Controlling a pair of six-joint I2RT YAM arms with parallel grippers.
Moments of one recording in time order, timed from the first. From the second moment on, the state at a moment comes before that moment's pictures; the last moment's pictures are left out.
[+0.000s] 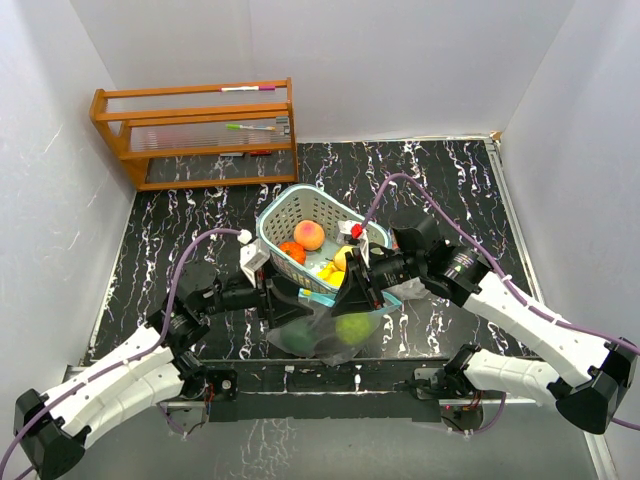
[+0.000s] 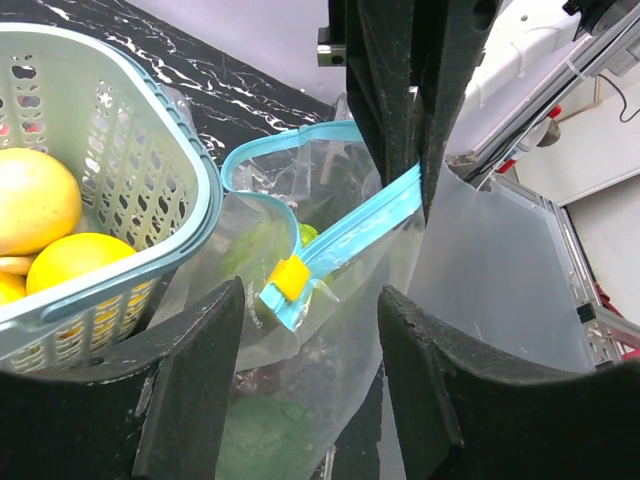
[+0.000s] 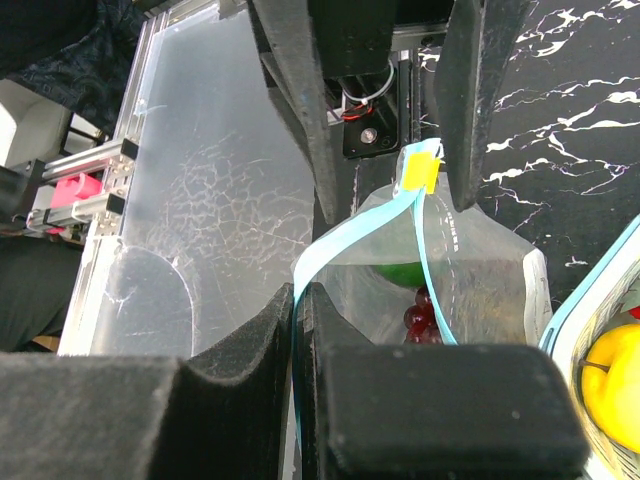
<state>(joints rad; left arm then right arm) -0.77 0.66 0.48 0.14 0.65 -0.41 0.78 1.03 1.00 -0.46 -0.96 0.07</state>
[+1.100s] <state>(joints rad) -0.77 0.61 0.66 -0.16 0.51 -0.22 0.78 1.02 1.15 -0.63 -0.73 0.07</state>
